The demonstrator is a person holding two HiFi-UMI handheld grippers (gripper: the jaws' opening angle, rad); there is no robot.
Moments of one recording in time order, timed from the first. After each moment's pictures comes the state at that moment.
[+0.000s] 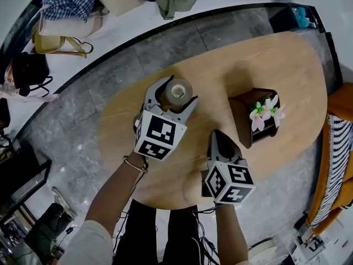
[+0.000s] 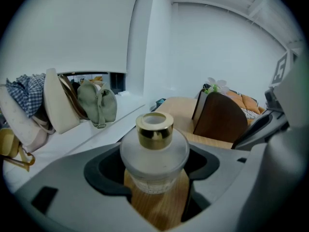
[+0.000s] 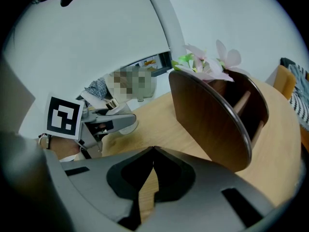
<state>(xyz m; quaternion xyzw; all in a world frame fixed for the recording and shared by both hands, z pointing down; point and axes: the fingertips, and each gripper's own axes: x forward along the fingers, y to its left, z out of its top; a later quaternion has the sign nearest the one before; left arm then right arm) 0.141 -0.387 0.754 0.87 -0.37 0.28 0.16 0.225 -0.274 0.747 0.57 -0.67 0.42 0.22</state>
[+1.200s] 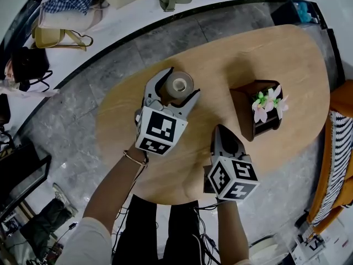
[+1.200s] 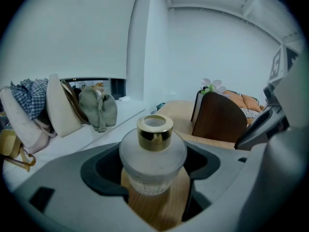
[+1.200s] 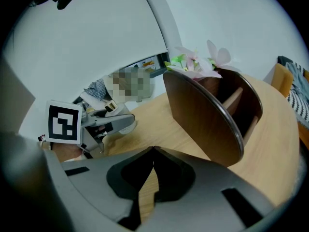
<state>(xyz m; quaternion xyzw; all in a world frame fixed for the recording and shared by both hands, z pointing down) 0.144 -0.380 0.750 0.88 -0.38 0.26 0.13 0.233 -0.265 0.747 0.57 -0.67 0.42 0.21</state>
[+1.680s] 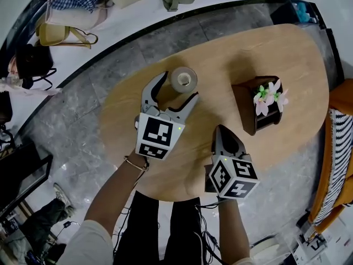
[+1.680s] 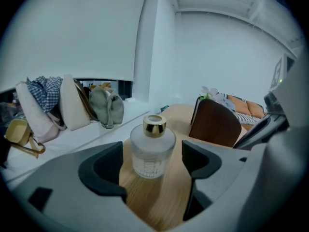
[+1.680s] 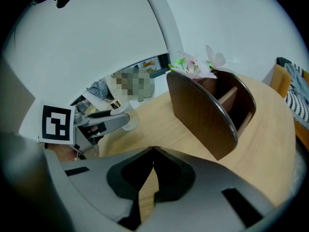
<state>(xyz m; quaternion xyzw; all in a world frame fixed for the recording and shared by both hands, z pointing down) 0.125 -0.361 0.733 0.87 -0.41 0.23 0.15 0.227 -0.249 0.741 0.58 -0.67 0.42 0.21</state>
